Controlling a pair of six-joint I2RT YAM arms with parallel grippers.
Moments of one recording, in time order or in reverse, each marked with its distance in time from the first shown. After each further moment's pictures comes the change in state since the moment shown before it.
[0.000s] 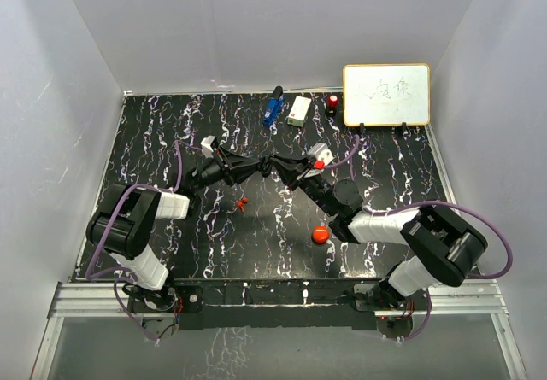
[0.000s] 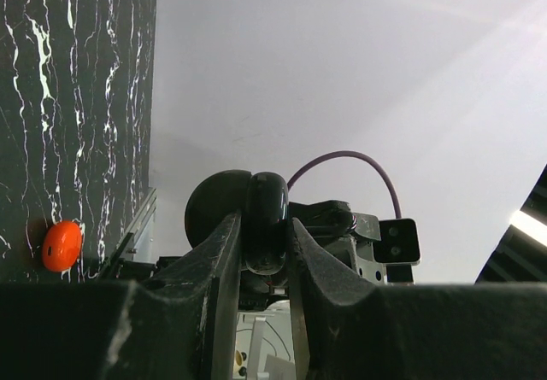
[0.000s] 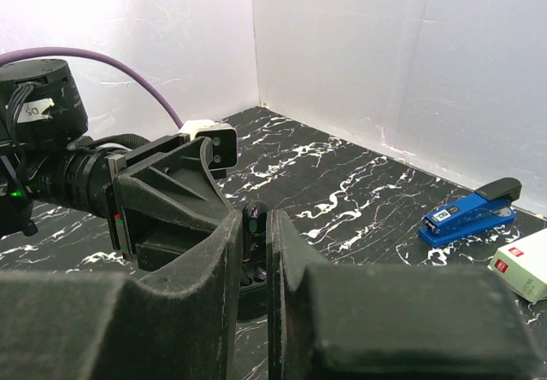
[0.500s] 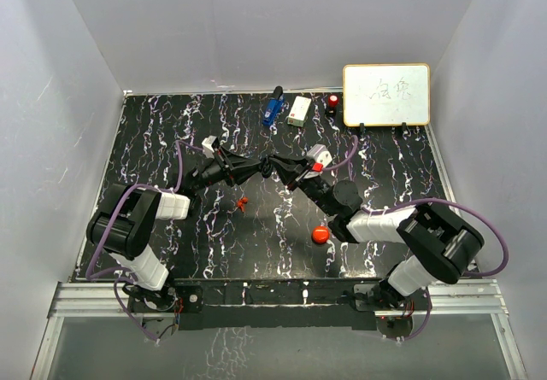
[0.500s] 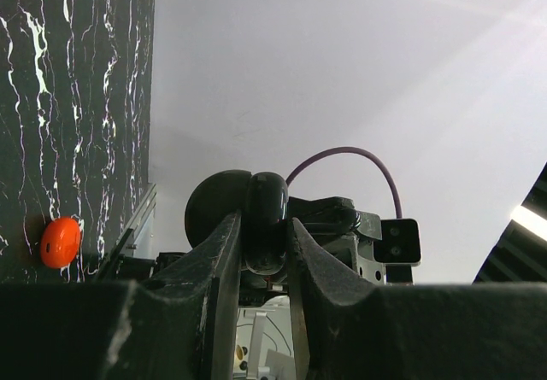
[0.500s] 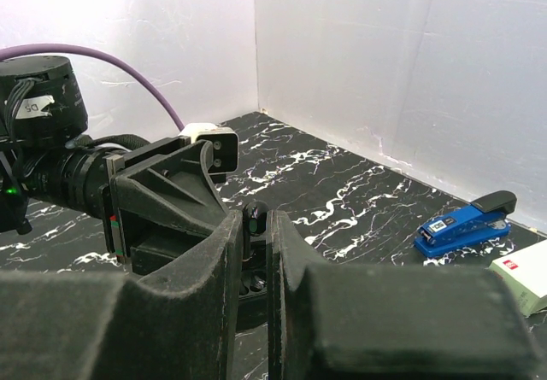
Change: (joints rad) left arm -0.008 0.000 0.000 0.006 0.008 -0.001; right arm 0.000 0.028 0.000 0.047 -0.018 -0.031
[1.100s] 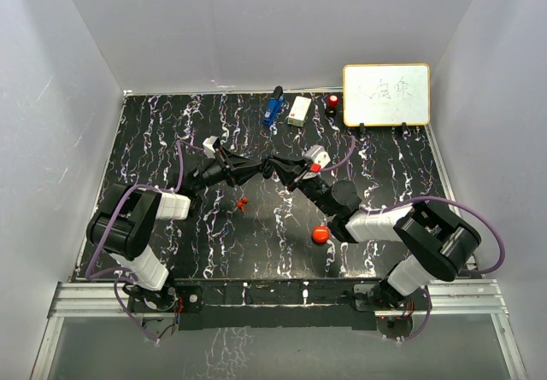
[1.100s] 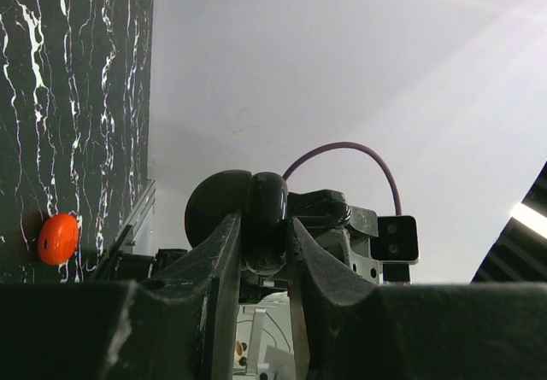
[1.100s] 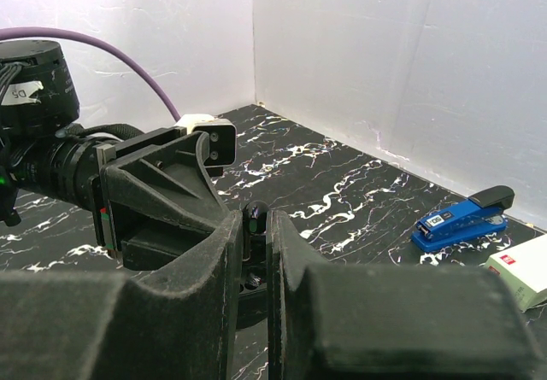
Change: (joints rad) left arm -0.008 -0.001 0.000 -0.001 0.003 -0.003; right arm 0.000 0.021 0.000 0.009 0.000 -0.019
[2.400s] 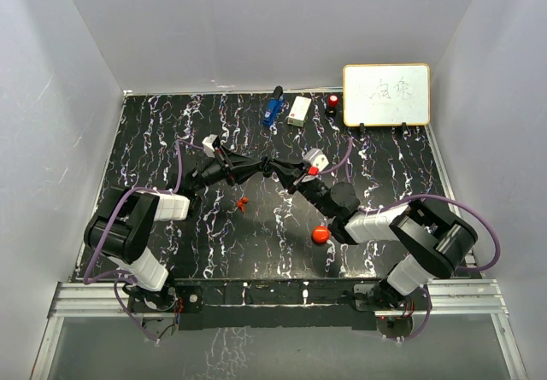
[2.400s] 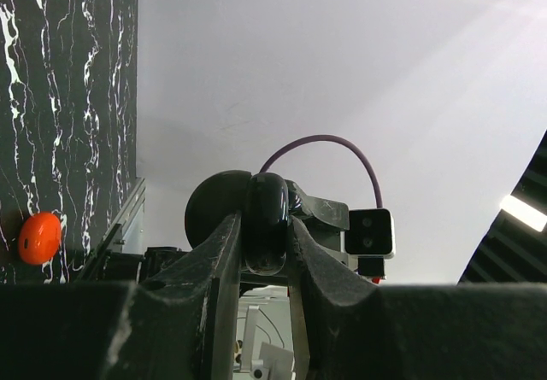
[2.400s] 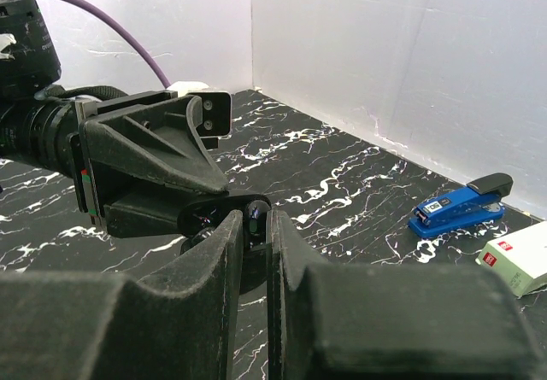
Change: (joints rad) left arm -0.003 -0.030 0.000 0.002 0.000 -0.024; right arm 0.000 0.024 -0.019 0.016 -0.003 -0.023
